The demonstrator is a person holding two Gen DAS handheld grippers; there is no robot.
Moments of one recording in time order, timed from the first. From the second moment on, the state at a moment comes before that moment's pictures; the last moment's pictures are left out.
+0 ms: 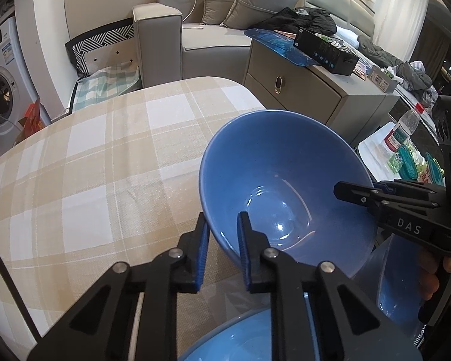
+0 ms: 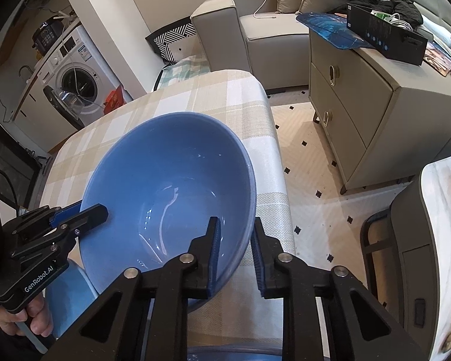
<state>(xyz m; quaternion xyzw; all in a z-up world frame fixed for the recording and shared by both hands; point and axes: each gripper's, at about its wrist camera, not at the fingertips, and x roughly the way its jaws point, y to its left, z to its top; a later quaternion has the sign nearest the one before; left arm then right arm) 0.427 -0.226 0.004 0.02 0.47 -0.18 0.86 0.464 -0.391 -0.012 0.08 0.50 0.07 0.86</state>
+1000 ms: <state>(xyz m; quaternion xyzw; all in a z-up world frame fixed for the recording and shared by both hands) 0.418 -0.237 0.036 0.02 0.44 -0.19 0.88 0.454 -0.399 0.016 0.07 0.48 0.05 0.87</state>
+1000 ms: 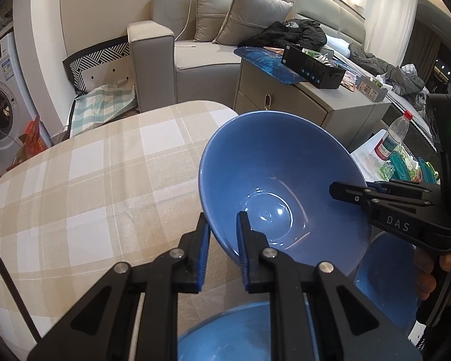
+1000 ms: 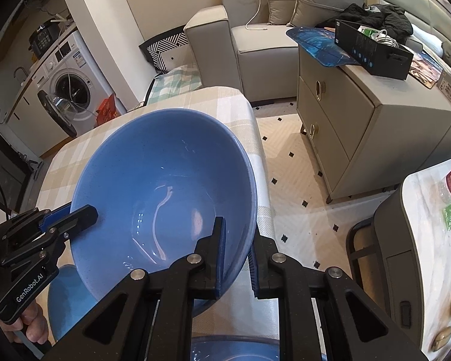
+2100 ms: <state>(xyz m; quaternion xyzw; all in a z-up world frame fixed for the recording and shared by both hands) 0.348 -0.189 0.108 0.02 0.38 -0.17 0.91 0.389 -0.345 0.102 0.03 0.44 0.06 0.90</state>
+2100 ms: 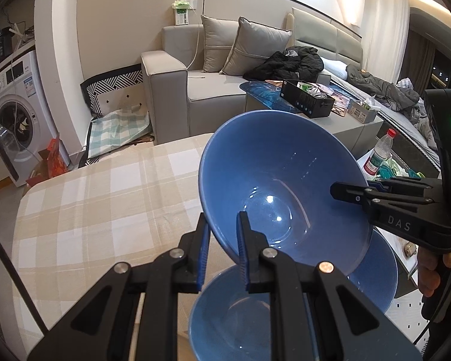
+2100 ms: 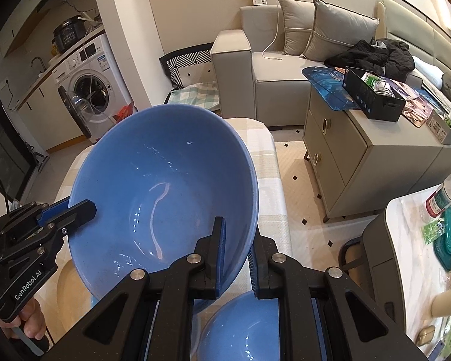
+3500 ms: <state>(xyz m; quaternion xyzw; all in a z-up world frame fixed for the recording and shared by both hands) 0.257 -0.138 0.069 0.01 0.40 -0.15 0.90 0.311 -0.280 0.060 -0.02 0.47 0.10 0.87</state>
